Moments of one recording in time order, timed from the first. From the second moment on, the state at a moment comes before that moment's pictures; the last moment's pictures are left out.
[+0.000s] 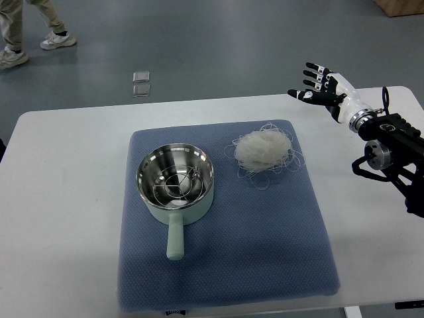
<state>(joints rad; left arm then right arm) -0.02 0.00 -0.08 -0.18 0.00 0.04 -0.01 0.77 -0.37 0.66 0.84 -0.60 -0.01 0.17</state>
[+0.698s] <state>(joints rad) -0.02 0.00 -0.08 -0.18 0.00 0.04 -0.01 1.08 -0.51 0.22 1.01 -1.24 0.28 0.18</state>
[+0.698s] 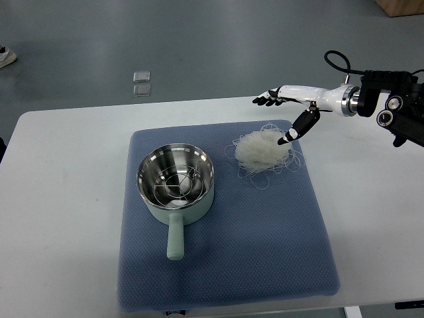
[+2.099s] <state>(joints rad) -0.02 0.00 -0.09 -0.18 0.00 0.03 -0.01 1.12 -0.31 0.08 0.80 -1.37 0.08 0.09</state>
